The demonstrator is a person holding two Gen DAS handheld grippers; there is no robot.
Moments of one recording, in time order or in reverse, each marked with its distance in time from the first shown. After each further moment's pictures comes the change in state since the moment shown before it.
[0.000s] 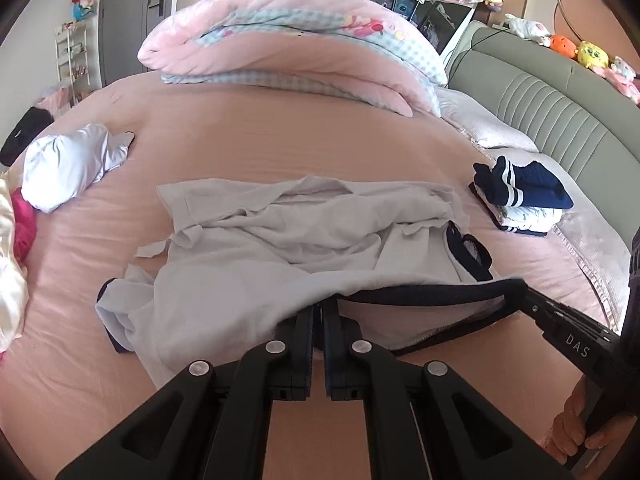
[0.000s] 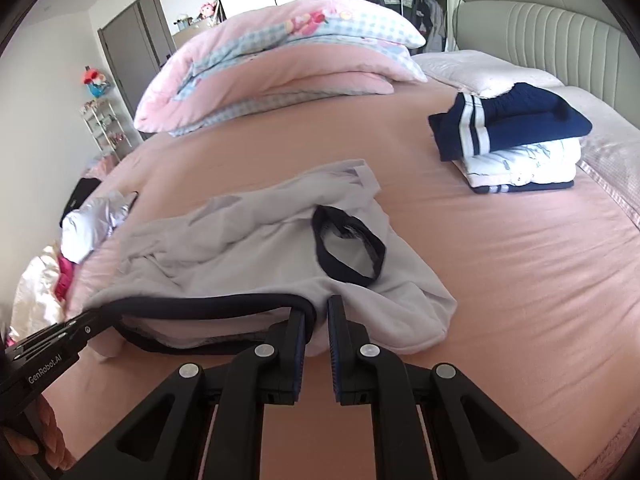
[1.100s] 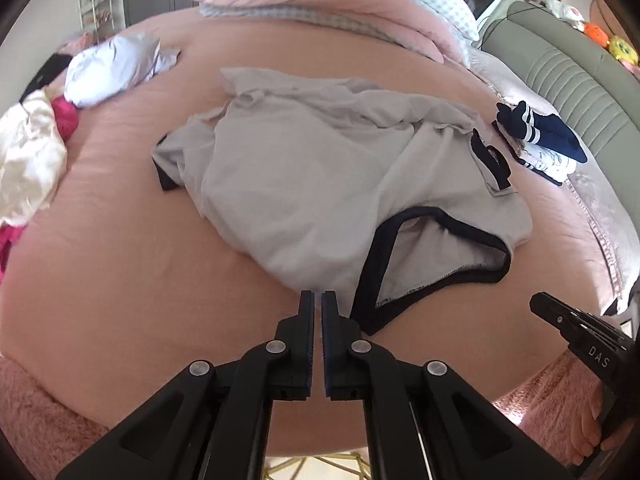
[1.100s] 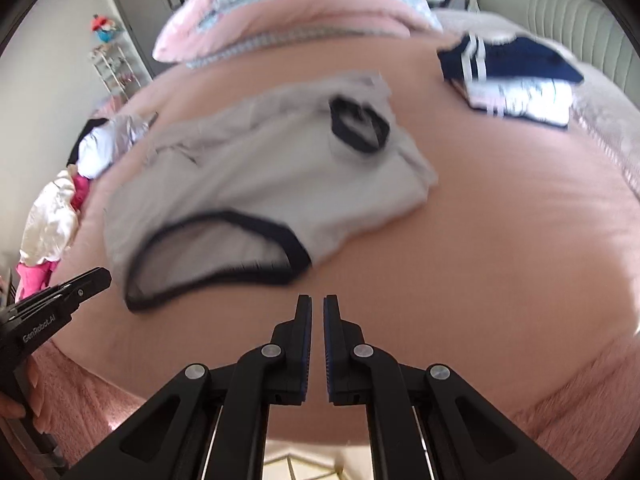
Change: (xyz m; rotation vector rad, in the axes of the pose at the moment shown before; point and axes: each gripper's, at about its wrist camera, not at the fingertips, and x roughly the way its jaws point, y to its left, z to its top) left arm -0.035 0.015 -0.096 -0.115 0.214 0.046; right arm -0.036 0.004 -0.075 -0.041 0.223 0.000
